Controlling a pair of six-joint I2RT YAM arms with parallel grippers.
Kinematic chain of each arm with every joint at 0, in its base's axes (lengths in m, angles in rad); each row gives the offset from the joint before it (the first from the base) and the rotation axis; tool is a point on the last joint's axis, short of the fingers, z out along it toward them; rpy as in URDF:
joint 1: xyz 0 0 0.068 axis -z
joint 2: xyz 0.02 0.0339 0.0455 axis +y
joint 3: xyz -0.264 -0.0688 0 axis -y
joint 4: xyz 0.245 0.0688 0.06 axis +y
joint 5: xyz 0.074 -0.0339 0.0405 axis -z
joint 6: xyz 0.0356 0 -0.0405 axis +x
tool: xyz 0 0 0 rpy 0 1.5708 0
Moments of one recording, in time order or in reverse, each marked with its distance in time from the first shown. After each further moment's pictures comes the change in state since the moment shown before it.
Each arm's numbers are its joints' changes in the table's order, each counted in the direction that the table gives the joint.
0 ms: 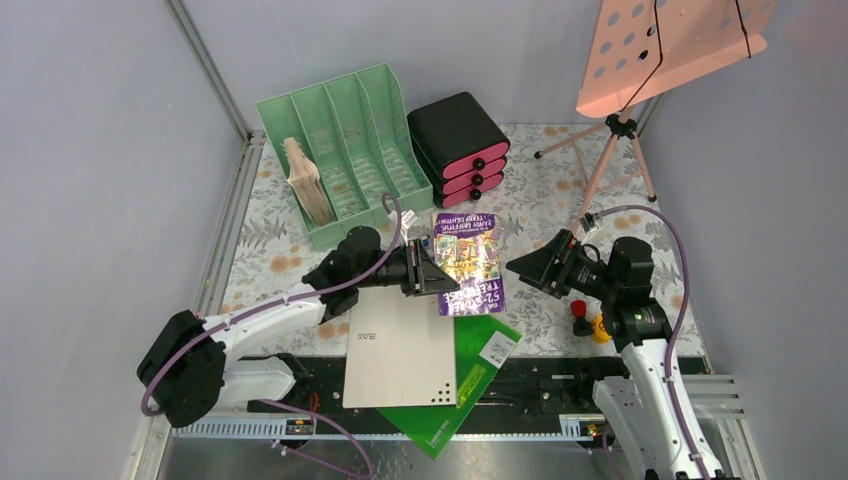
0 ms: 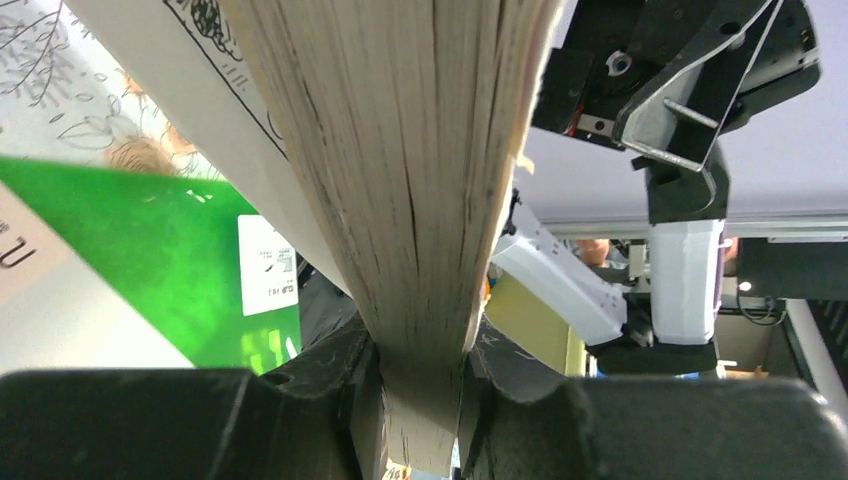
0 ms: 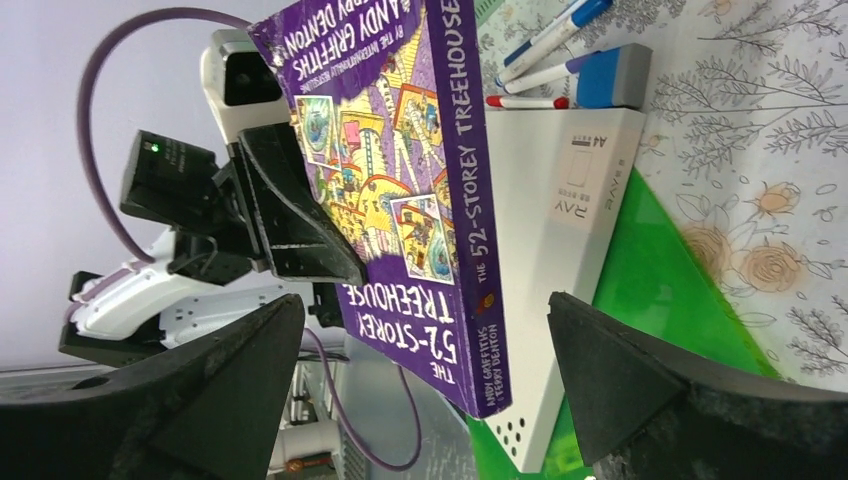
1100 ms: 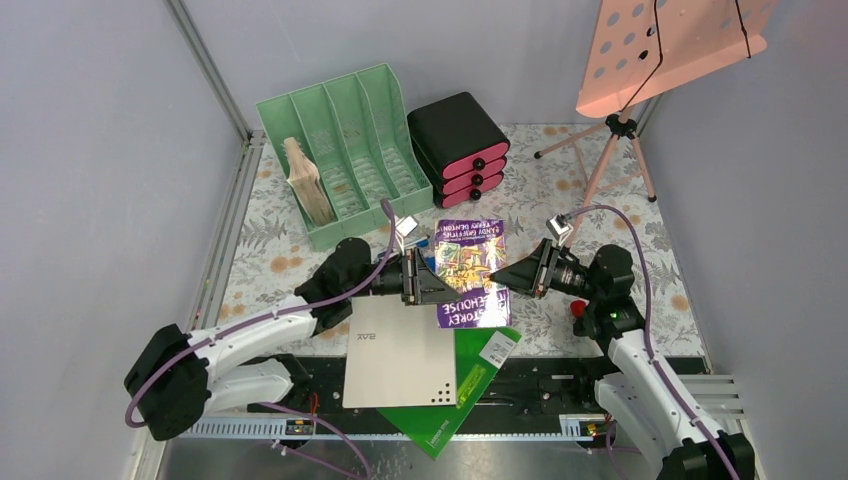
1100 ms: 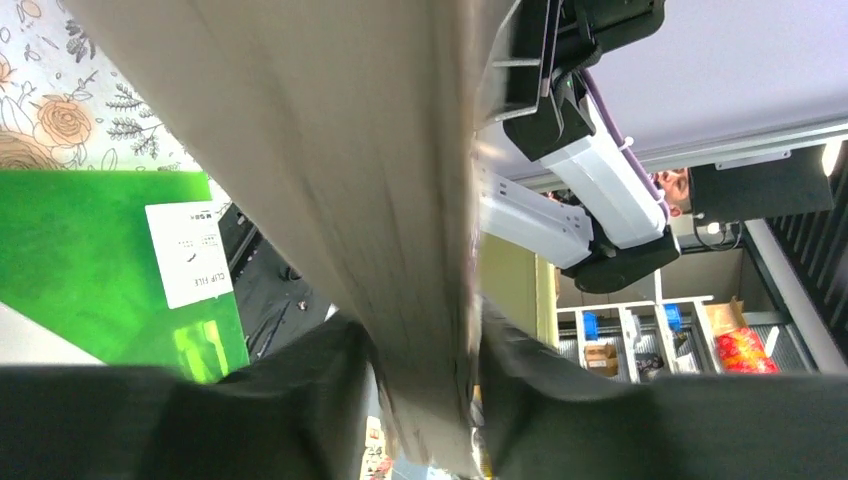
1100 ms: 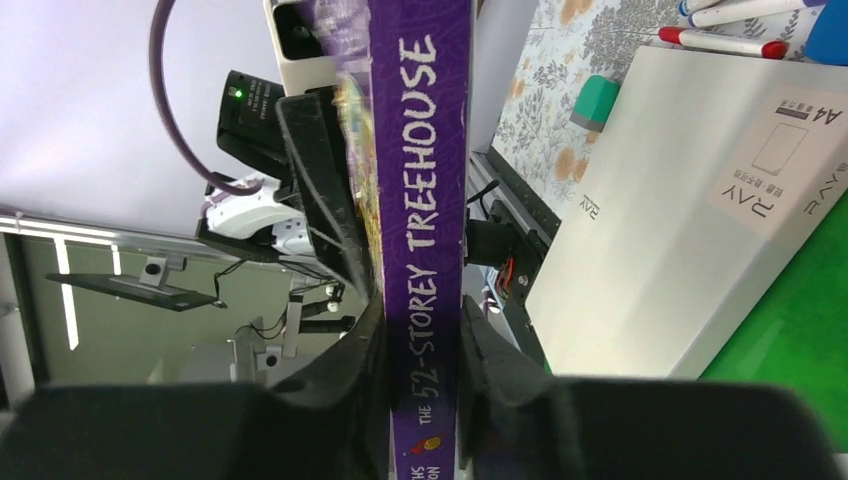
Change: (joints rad) left arm 0.060 -0.112 -0.053 -0.069 0.047 -0.019; right arm -0.149 0.102 -0.186 -0.602 -0.150 0.315
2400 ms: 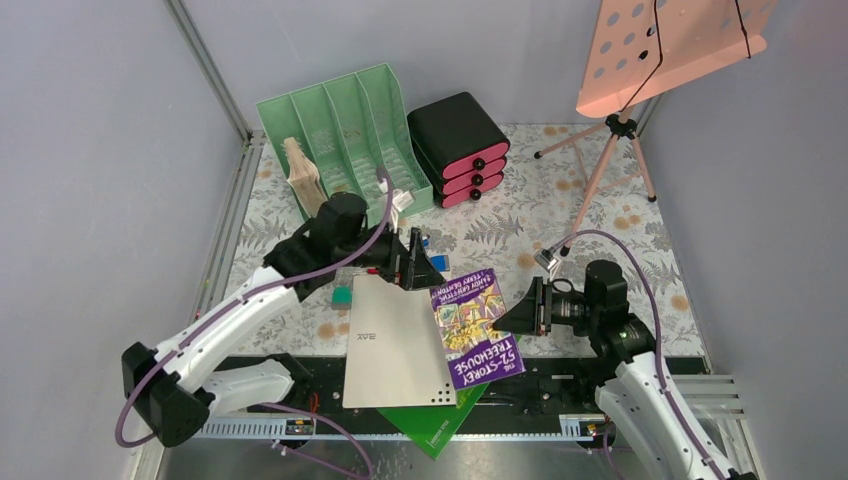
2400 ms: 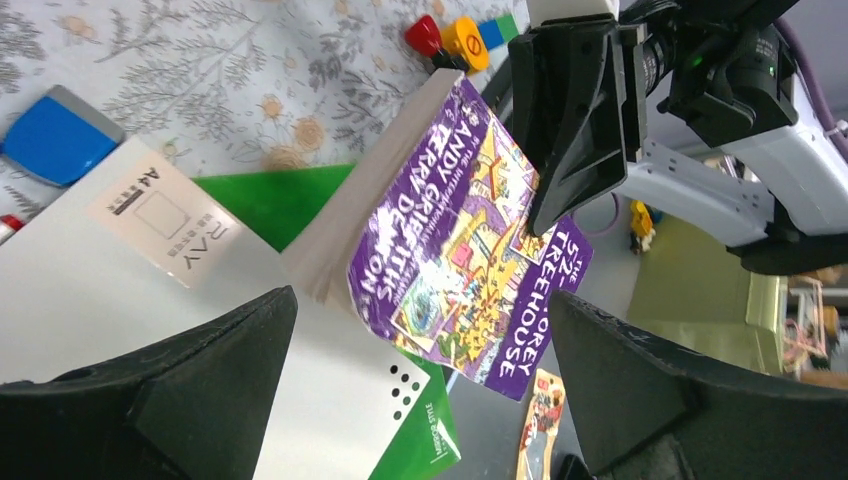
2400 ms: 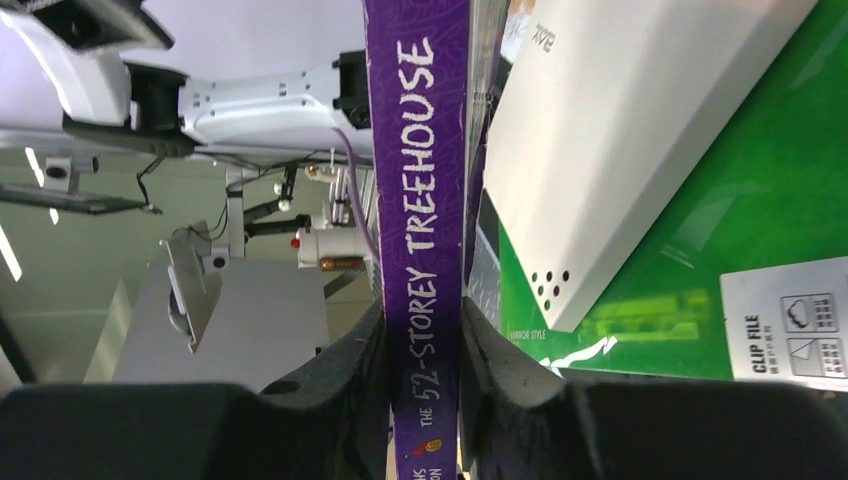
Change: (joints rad) left arm -0.120 -0.042 0.425 0.838 -0.085 0.611; right arm -0.051 -0.182 0.004 0.588 -0.091 -0.337
